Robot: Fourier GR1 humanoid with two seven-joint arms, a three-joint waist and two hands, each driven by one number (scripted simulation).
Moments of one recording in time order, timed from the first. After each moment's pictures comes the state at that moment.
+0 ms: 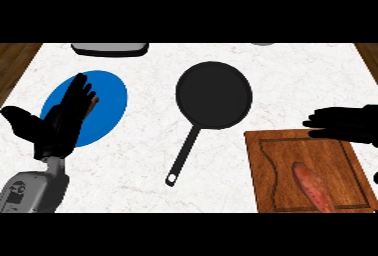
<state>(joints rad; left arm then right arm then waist) -0.22 0.30 -0.06 -1.52 0.26 0.18 0.18 -0.38 -1.07 0.40 -1.49 0.42 0.41 -0.80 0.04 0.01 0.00</state>
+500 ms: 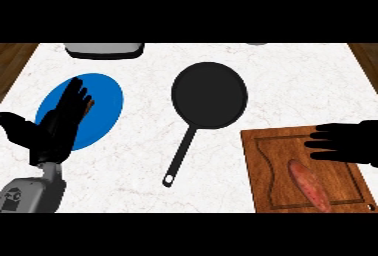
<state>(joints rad) -0.18 0.29 -0.04 -1.55 0.24 0.18 0.19 -0.37 -1.14 0.51 -1.50 0.65 0.28 -0.89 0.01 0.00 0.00</state>
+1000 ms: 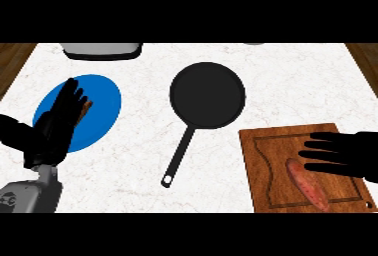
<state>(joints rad) -0.16 0.28 -0.01 -1.59 0.22 0.17 0.22 -0.25 -1.10 0.42 -1.63 0.77 0.26 -0.87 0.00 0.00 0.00</state>
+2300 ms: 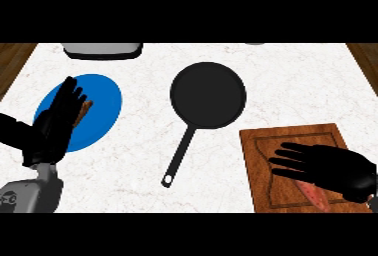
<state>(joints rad) -0.17 0.23 0.06 -1.59 0.17 0.10 0.23 -0.17 -0.77 0.40 -1.61 1.16 0.33 -0.78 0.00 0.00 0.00</state>
